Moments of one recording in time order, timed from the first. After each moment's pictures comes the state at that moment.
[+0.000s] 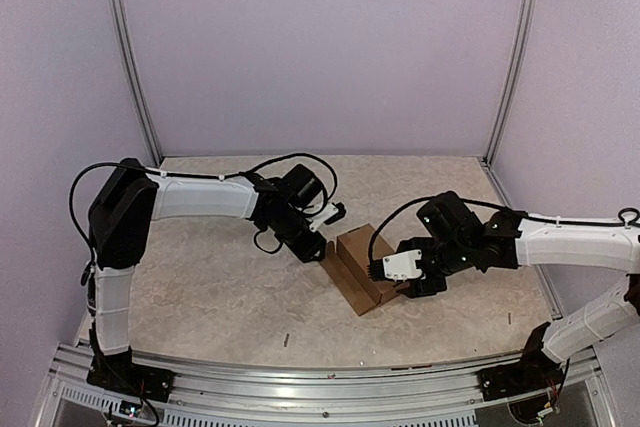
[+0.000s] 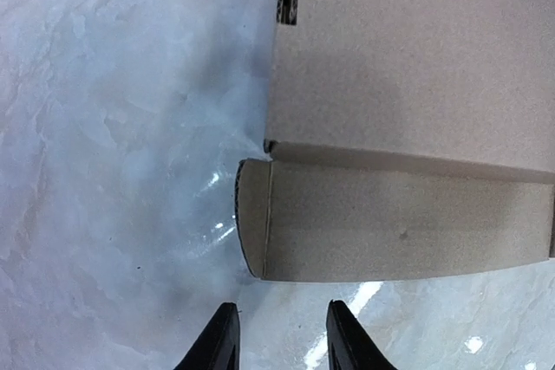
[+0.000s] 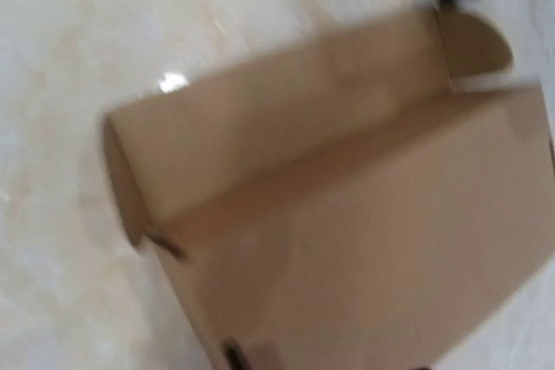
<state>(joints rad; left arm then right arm) -0.83 2.11 1.57 -0.57 0.12 0.11 0.87 1.30 0.79 -0.41 -0.03 -0.93</state>
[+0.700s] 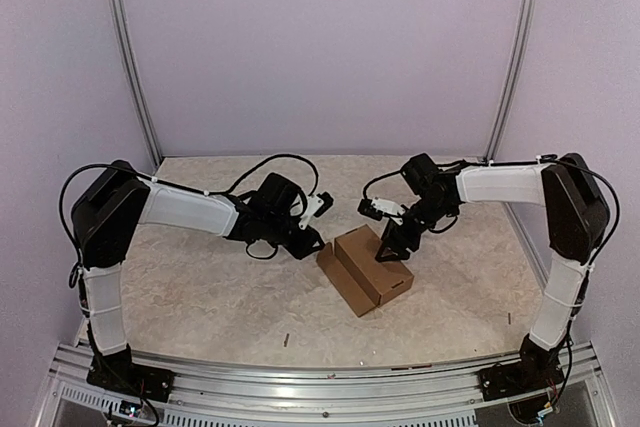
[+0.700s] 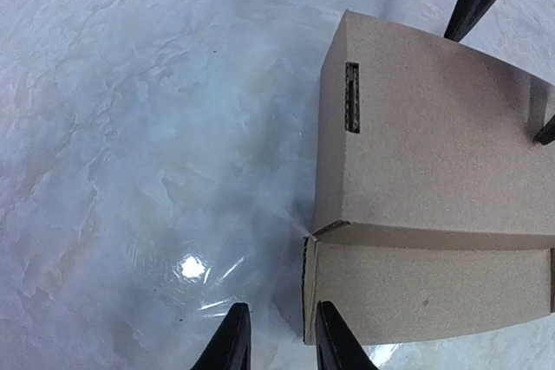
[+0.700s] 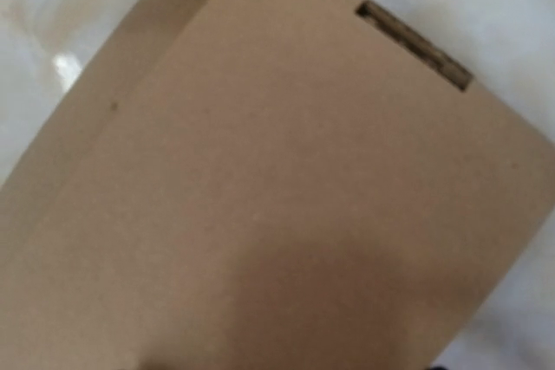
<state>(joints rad) -0.77 2.00 1.26 -0.05 0.16 0.04 0.52 1.85 1.26 -0.56 -0.44 -0.60</state>
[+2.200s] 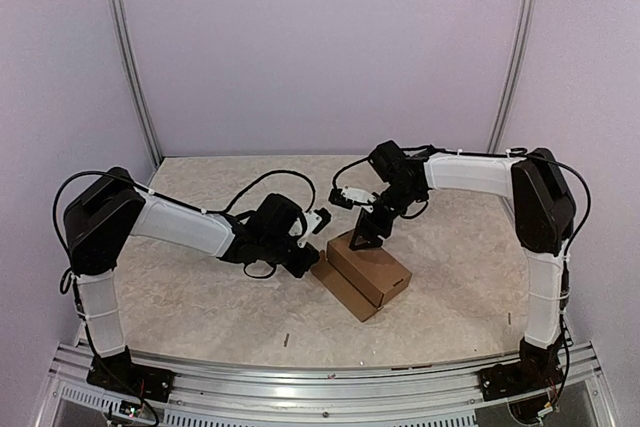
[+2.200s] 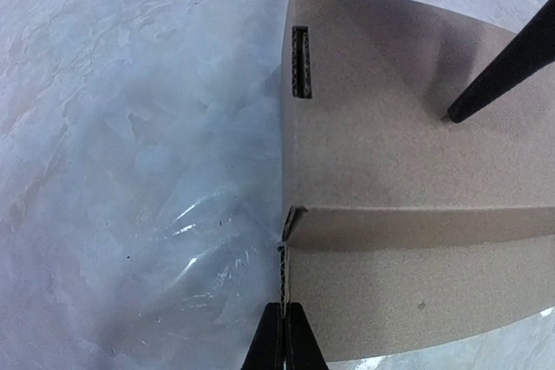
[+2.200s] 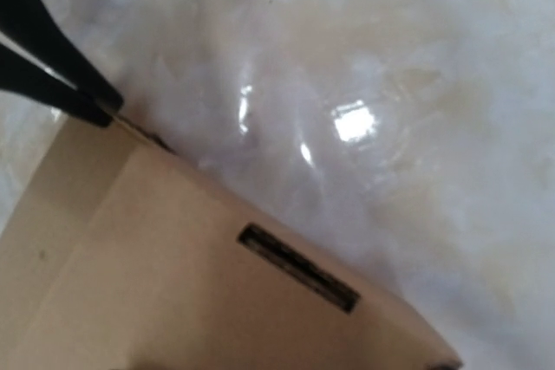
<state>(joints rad) -0.85 1.94 1.09 0.07 0.06 -0.05 0.61 2.05 1.59 -0.68 -0.40 -0.57</state>
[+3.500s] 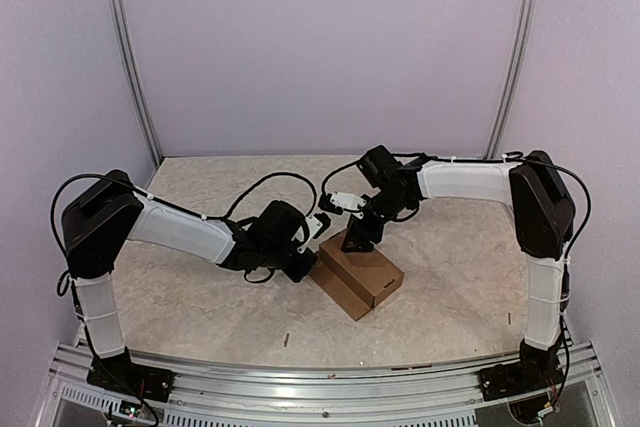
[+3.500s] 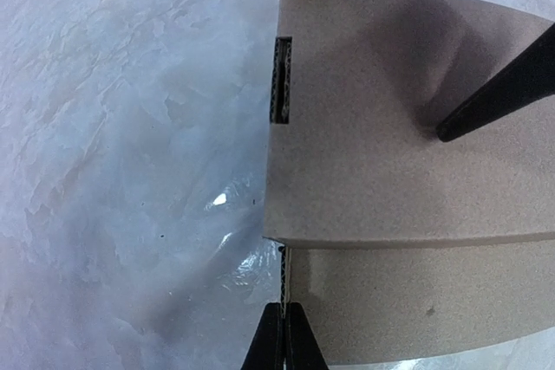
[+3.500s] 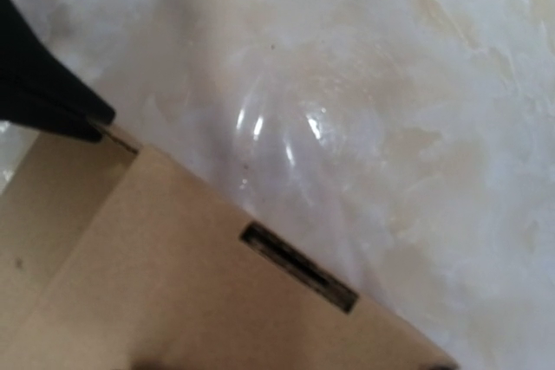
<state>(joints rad) -0.89 1.92 1.06 0.07 -0.10 0.01 0.69 2.05 1.54 -0.57 -0.30 -0.59</state>
